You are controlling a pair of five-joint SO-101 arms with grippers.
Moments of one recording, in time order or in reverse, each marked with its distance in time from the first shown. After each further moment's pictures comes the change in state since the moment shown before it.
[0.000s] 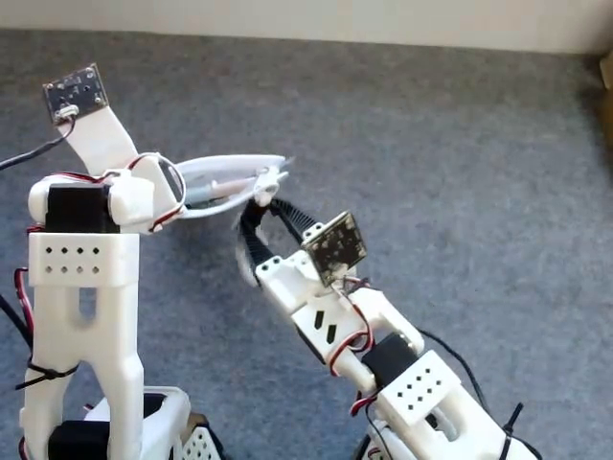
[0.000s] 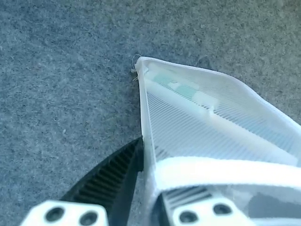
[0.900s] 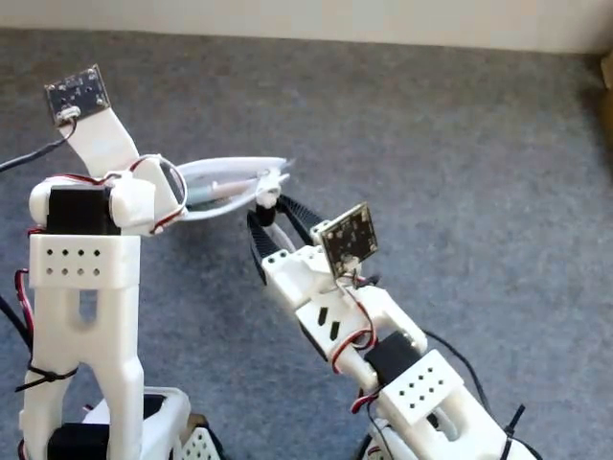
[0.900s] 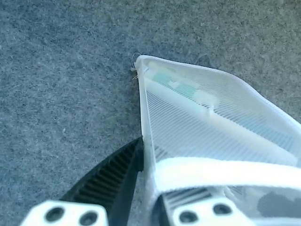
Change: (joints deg) left arm 0.2 -0.2 0.9 -0.3 0.0; right arm 0.9 0.0 0.0 -0.1 -2.7
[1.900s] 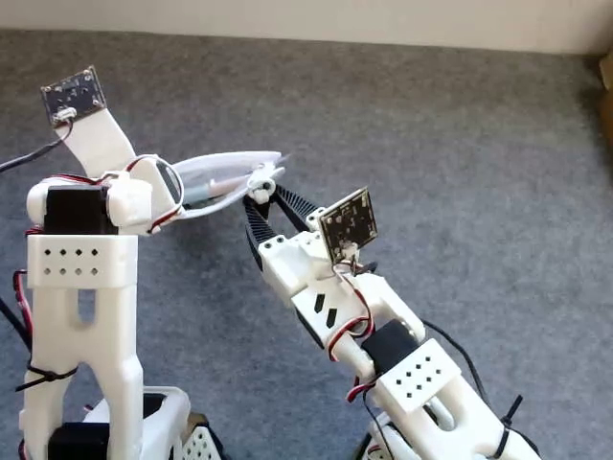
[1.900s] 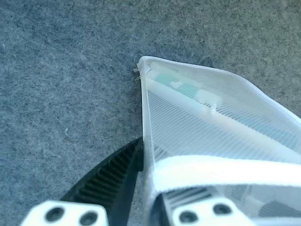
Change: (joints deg) left arm -0.3 0.0 0.0 0.0 0.0; right arm 0.4 4.1 -5.9 0.0 0.0
